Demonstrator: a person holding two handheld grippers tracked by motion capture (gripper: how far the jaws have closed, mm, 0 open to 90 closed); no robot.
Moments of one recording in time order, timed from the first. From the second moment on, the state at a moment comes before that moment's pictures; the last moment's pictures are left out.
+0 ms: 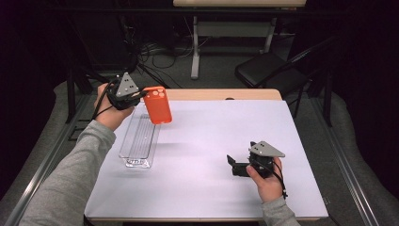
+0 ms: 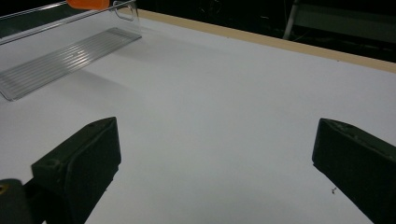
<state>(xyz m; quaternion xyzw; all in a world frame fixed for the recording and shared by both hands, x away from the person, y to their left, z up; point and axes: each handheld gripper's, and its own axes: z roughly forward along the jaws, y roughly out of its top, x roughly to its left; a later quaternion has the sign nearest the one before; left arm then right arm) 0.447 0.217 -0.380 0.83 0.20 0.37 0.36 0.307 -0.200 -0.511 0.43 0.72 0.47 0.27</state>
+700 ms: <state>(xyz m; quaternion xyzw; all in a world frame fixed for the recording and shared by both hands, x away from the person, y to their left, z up) 0.466 0.235 -0.387 0.83 0.21 0.39 0.35 0.305 -0.203 -0.514 0.43 0.72 0.46 0.28</state>
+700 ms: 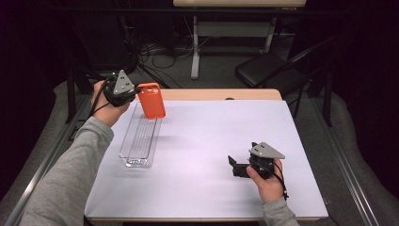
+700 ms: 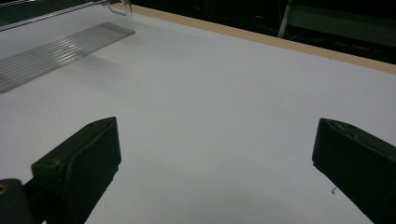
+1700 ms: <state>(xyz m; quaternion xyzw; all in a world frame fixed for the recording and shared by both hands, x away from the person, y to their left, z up) 0.489 0.256 -0.397 0.81 0.22 0.42 0.34 0.305 -0.210 -0.517 0.44 0.72 0.45 0.29</state>
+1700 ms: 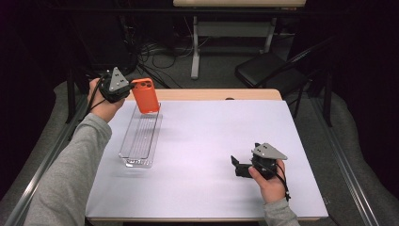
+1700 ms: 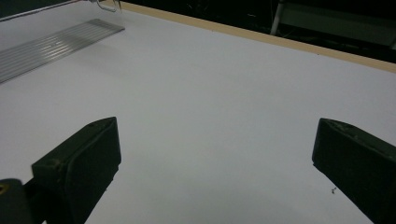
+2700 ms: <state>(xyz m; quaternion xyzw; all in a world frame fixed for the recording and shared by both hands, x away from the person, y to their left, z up) 0.516 0.260 -0.422 0.83 0.19 0.43 0.32 0.302 -0.214 -0.517 0.44 0.72 0.45 0.30</state>
